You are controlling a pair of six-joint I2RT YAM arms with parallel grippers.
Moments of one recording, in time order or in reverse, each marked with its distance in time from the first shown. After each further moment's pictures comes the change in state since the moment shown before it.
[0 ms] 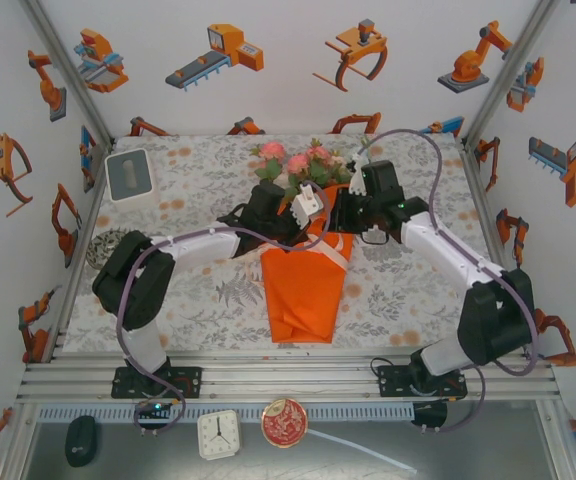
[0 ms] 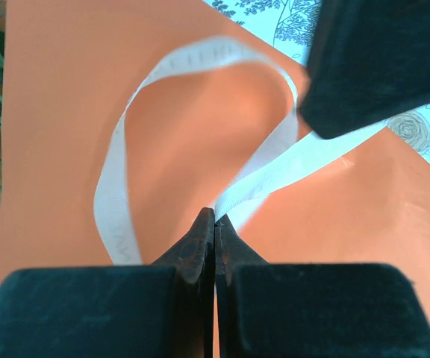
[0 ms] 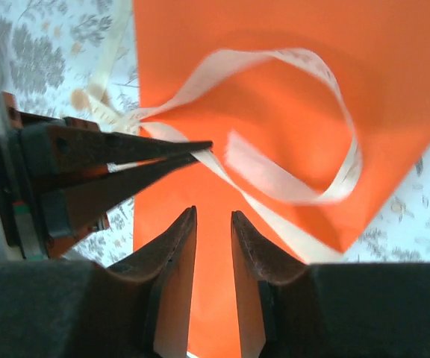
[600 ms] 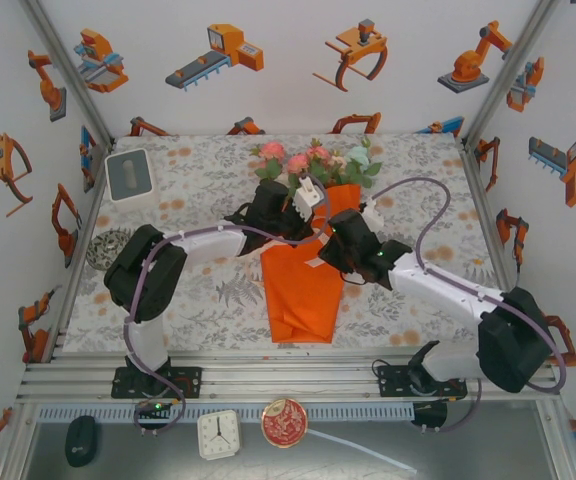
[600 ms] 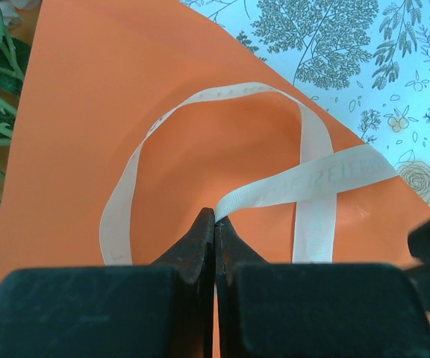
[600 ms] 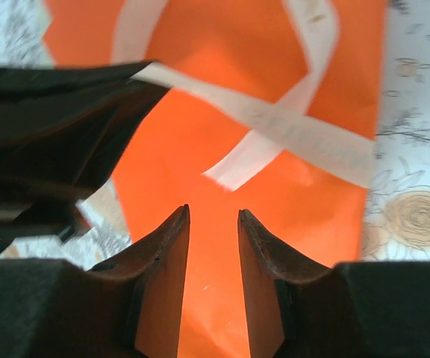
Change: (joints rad) left arm 0.001 0.069 0.032 0.102 -0.018 -0.114; right arm 0.283 -0.087 -0.196 0.013 0.534 0.583
